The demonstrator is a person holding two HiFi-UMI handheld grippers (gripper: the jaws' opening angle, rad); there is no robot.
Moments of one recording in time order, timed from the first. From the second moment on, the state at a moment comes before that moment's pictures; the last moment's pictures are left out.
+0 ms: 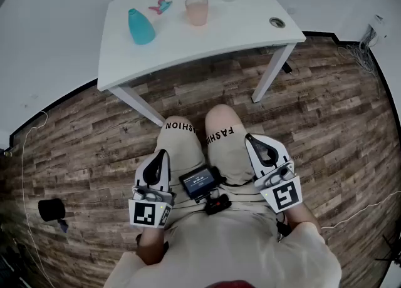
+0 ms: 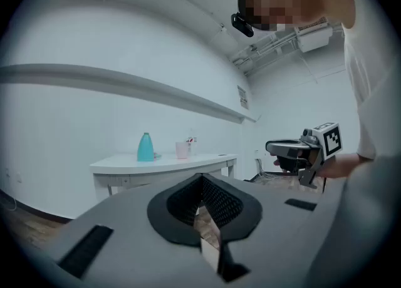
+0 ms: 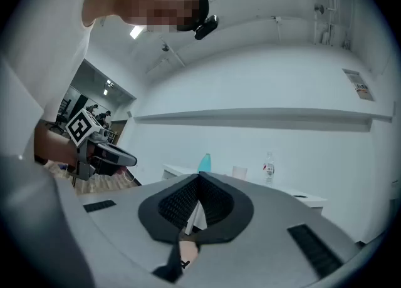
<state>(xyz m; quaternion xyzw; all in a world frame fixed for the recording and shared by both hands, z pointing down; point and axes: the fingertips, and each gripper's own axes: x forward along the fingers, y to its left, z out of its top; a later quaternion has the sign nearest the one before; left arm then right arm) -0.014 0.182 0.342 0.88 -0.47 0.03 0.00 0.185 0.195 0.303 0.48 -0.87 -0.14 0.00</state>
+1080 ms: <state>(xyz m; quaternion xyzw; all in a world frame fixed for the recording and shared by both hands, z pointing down) 0.006 0.111 0.327 0.90 -0.44 0.02 0.01 0.176 0.133 0.300 0.43 -0.90 -0.08 -0.01</state>
